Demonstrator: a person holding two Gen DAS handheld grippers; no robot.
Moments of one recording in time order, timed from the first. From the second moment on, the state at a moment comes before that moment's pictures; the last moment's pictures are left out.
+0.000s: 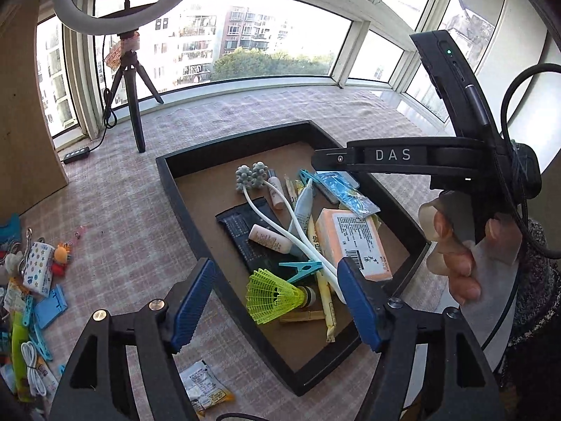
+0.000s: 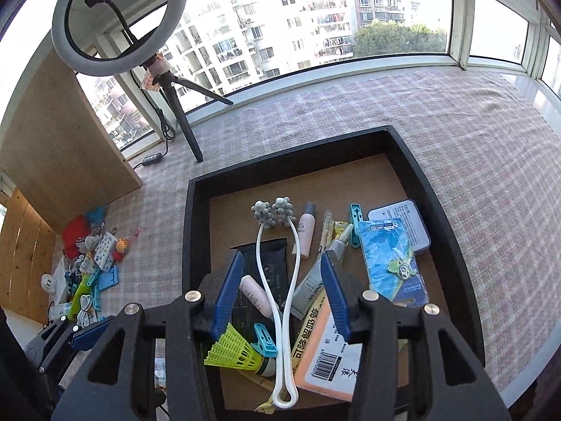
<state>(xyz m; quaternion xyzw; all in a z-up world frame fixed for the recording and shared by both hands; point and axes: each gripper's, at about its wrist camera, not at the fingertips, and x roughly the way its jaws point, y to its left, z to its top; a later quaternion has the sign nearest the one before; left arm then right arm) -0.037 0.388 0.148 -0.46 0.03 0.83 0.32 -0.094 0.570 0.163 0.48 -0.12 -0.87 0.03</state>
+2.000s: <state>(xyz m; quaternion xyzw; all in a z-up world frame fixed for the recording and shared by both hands) -0.026 0.143 0.052 -0.54 -0.09 0.83 0.08 -0.006 0.382 0.068 0.58 0.05 -0.79 0.19</state>
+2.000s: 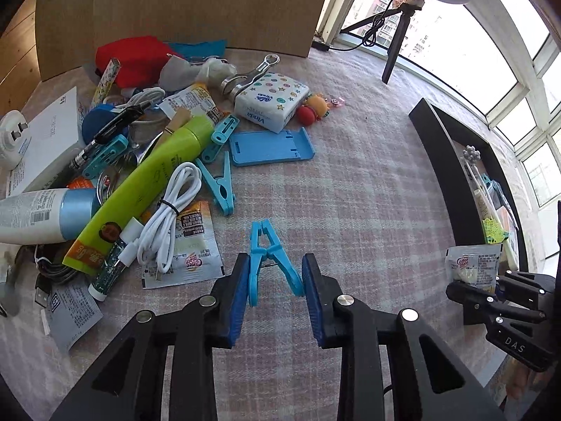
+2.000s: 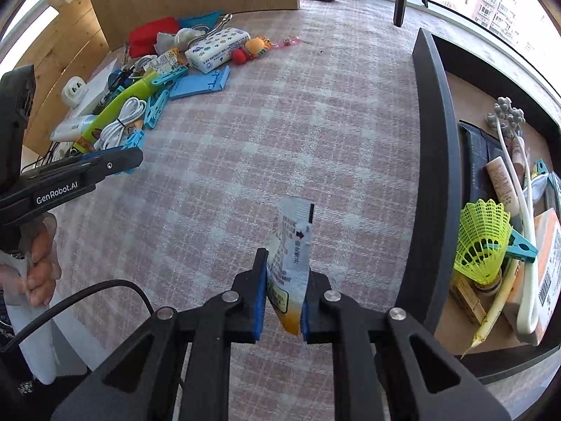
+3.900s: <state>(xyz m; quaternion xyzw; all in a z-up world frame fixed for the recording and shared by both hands) -0.018 0.172 0.097 -0.50 -0.01 0.86 0.10 -0.045 0.439 0.139 0.51 -0.03 -0.85 0.12</state>
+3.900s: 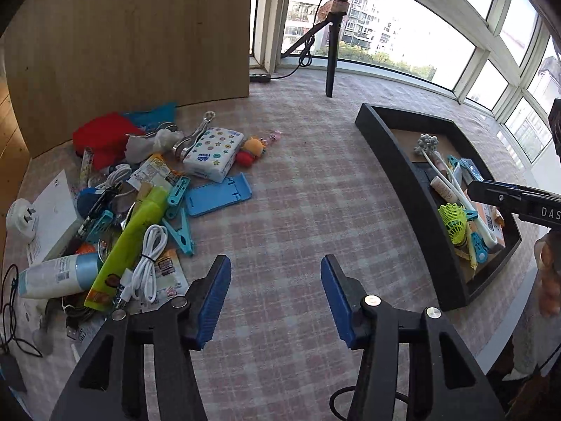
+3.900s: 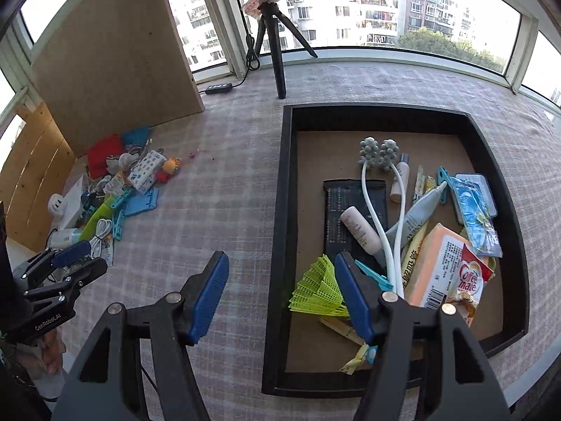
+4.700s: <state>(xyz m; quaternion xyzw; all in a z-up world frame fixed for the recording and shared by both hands) -0.046 0.084 0.043 -0.55 -0.01 0.83 0.06 -0.109 0.164 0.058 0.61 0.07 -0.73 0.29</state>
